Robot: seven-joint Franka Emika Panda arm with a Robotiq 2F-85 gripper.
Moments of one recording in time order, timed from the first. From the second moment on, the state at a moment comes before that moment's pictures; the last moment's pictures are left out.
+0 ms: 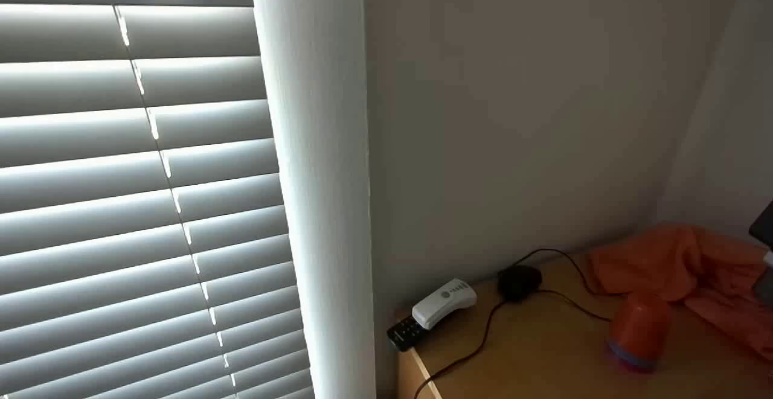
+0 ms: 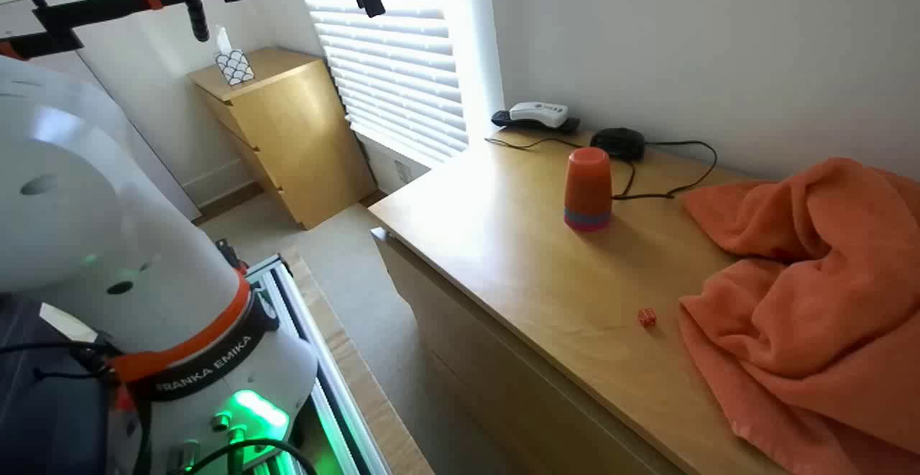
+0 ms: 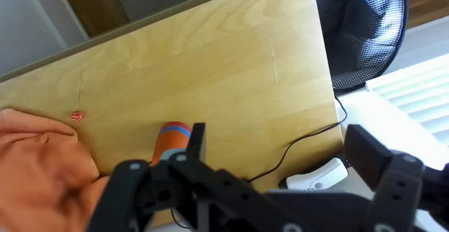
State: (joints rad) arm 0.04 -0.78 0.28 -2.57 0.13 1.93 0.49
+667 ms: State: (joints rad) arm 0.04 -0.78 0.28 -2.57 0.13 1.93 0.49
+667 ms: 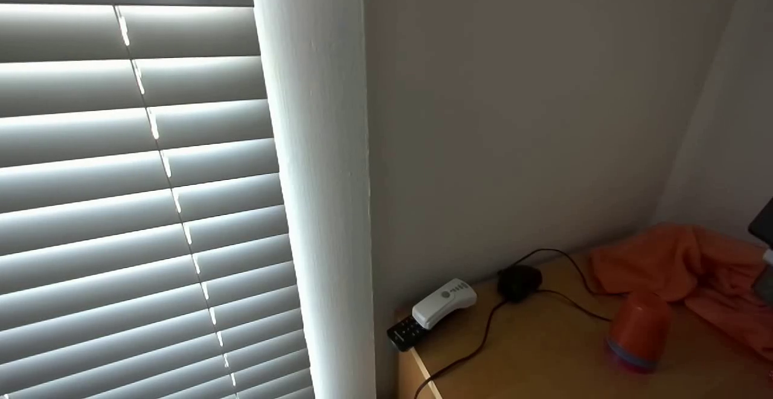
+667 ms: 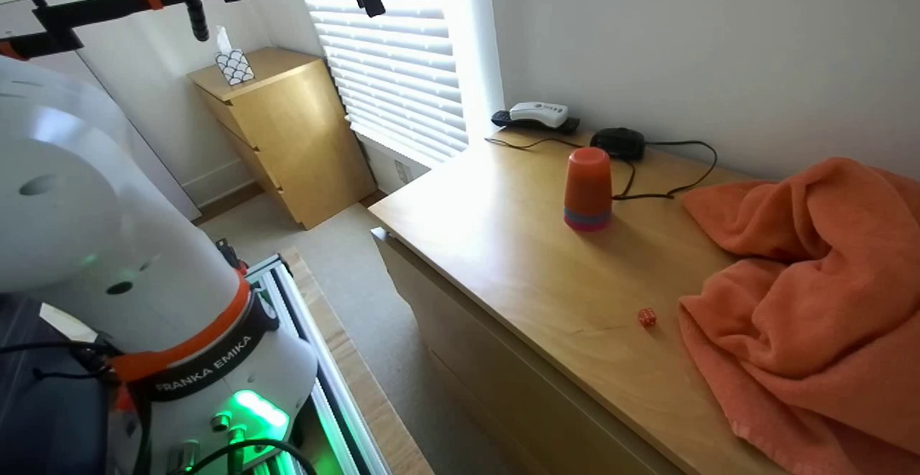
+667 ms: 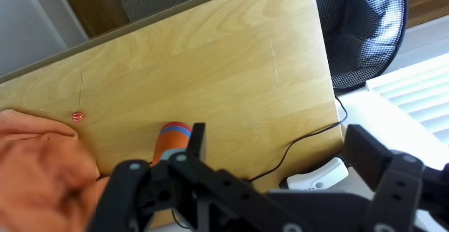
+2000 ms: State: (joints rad) arm -0.24 -0.42 0.14 -2.49 -0.04 2.07 0.81
